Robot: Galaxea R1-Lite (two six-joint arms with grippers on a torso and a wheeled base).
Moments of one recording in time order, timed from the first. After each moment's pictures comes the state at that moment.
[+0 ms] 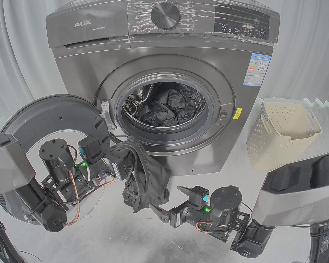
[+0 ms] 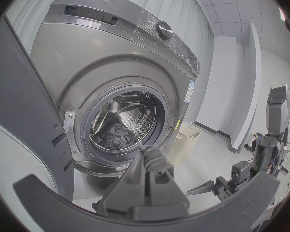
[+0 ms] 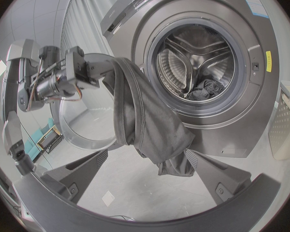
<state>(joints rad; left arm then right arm) -0.44 1.96 -0.46 -1.55 -0.19 -0.07 0.87 2.29 -0.58 -1.53 -0.10 0.19</state>
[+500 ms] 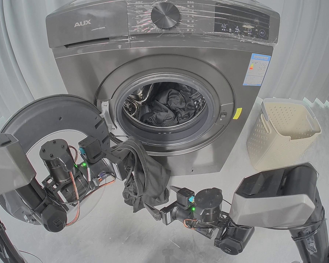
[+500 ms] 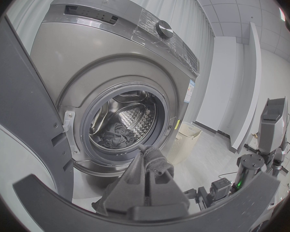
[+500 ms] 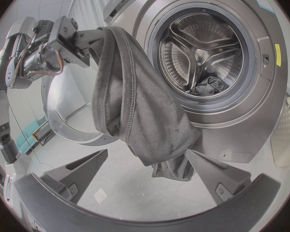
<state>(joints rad) -0.44 1.96 -0.46 -1.55 -0.19 -0.07 0.84 2.47 -0.76 -1.53 -0.09 0.11</state>
